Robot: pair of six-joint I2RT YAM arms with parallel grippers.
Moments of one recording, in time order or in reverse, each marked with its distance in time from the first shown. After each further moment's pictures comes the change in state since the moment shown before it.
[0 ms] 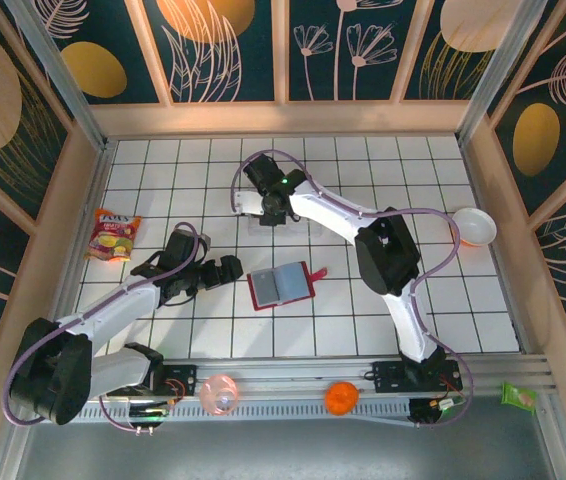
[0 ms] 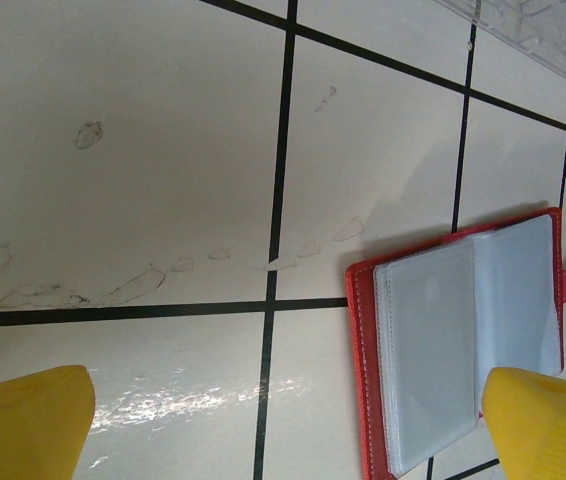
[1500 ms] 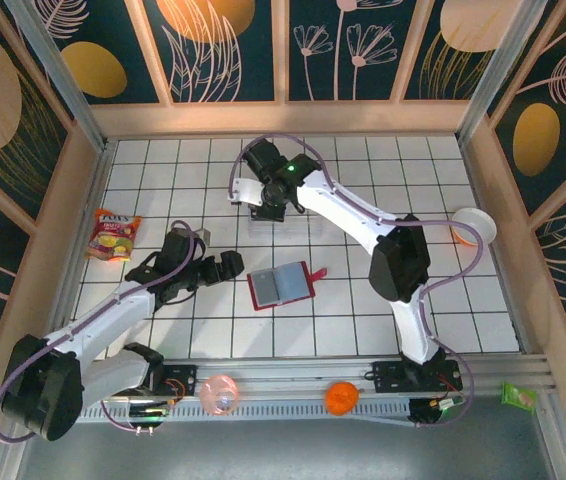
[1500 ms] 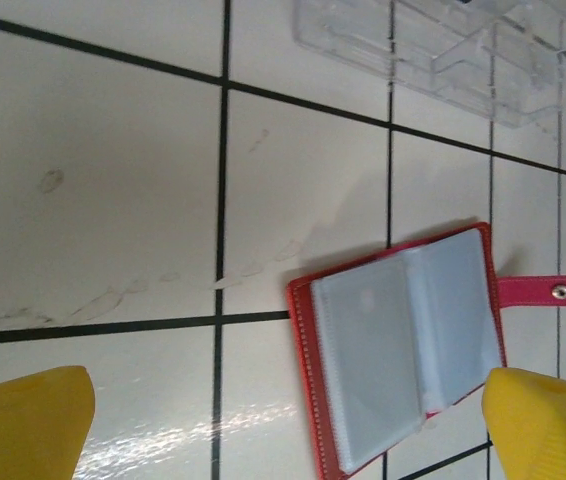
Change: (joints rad) left arm -0.023 -0.086 0.010 -0.008 -0.021 -0.008; right arm 0.021 -0.079 0.141 -0.227 -0.057 0.127
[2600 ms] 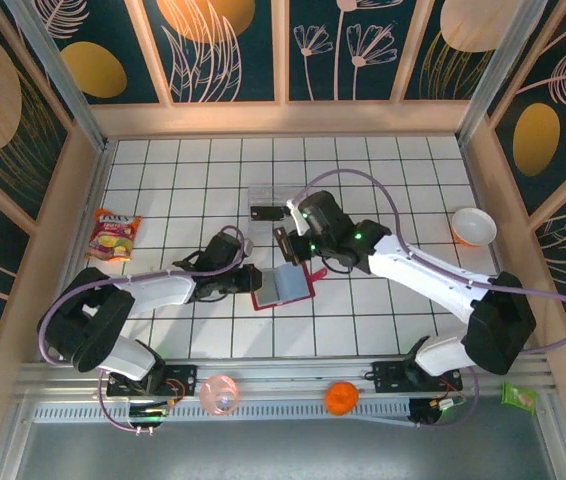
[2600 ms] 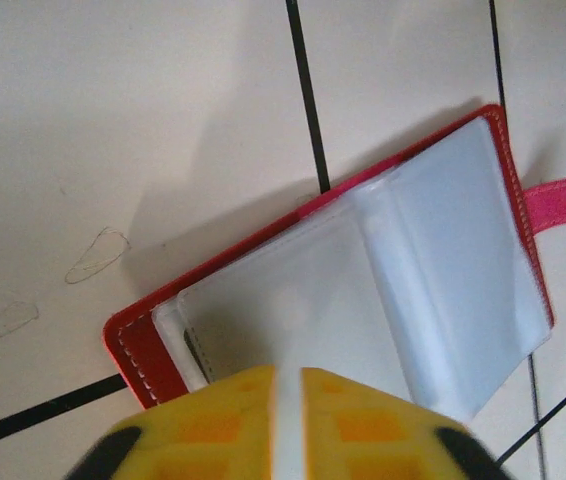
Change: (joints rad) left arm -0.207 0.380 0.047 0.297 0.039 0.062; right arm 0.038 -0.701 -0.899 0.495 -0.114 0.990
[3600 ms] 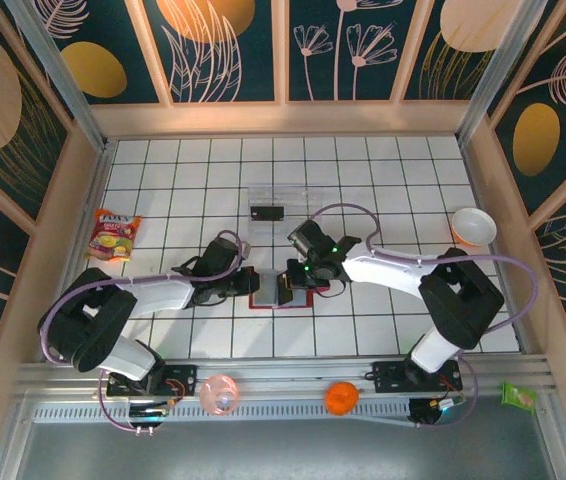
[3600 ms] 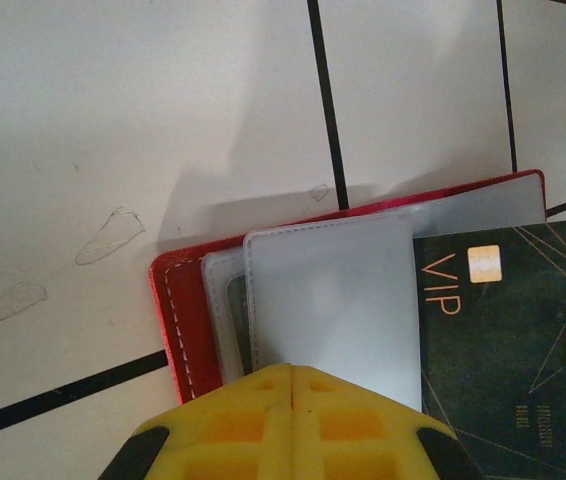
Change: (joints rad) left arm 0.000 0.015 -0.069 0.111 0.003 -0.043; right arm 0.019 0.201 -0.185 0.051 -0.158 0.521
